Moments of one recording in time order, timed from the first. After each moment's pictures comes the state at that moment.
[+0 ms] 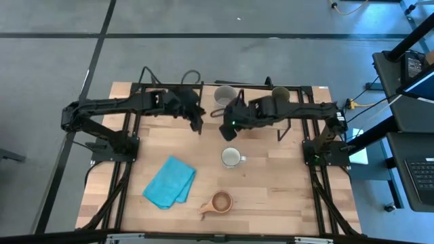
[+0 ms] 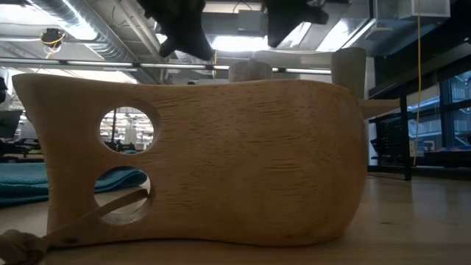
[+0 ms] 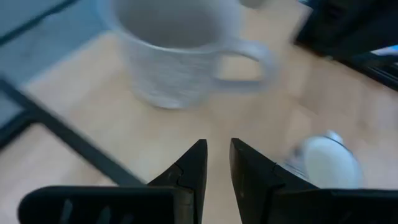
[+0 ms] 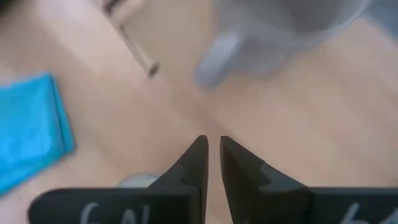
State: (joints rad) left arm 0.24 1.31 1.15 -0.51 -0.12 -0.33; right arm 0.02 1.81 1.92 -1.28 0.36 0.83
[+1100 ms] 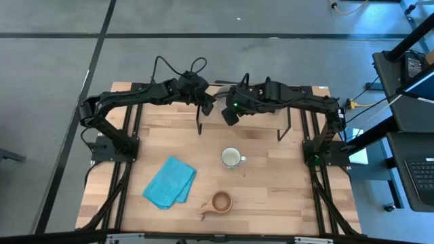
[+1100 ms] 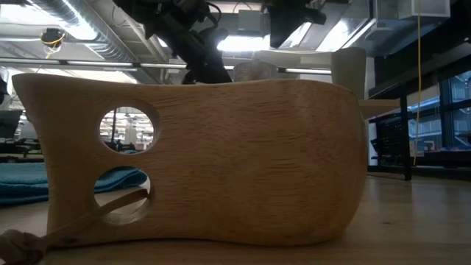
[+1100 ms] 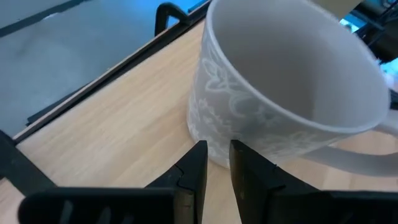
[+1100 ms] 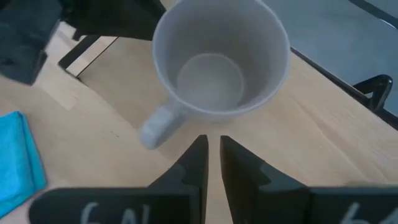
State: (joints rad) left arm 0.46 1.52 1.15 -0.23 0.07 -0.28; right arm -0.09 1.81 2.01 -1.34 0.40 0.75
